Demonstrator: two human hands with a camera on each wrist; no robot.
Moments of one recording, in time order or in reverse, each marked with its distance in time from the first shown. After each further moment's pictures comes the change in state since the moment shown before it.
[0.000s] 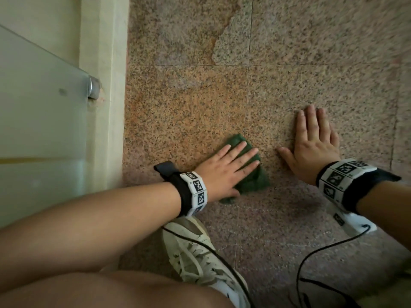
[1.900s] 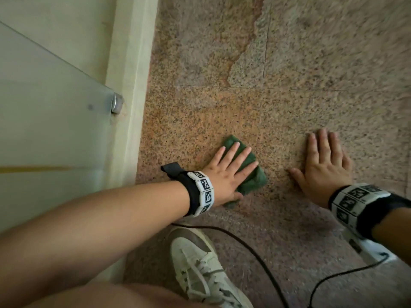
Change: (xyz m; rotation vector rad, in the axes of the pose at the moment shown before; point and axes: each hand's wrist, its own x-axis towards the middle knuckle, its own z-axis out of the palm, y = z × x) left_hand -0.005 -0.028 -0.007 -0.016 -0.031 -0.139; right_hand 0.002 -0.001 0.001 0.009 0.000 0.017
